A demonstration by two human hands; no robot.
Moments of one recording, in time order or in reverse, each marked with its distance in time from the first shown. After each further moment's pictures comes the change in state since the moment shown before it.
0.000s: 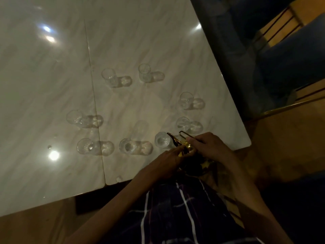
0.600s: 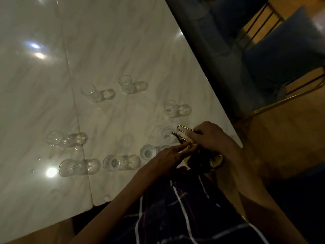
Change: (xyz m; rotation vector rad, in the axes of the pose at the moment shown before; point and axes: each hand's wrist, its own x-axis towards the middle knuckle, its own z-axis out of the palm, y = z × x) left_hand 0.085 0.003 -0.009 0.078 -0.052 0.061; right_hand 0.035 0.026 -0.072 -0.113 0.078 -0.062
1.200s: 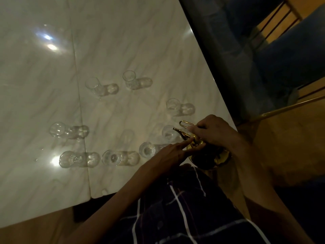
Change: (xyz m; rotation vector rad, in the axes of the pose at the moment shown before) left_hand 0.017 0.021 -0.017 0.069 0.038 -0.032; right_hand 0.012 0.005 -0.025 -0.007 -0.030 -0.030
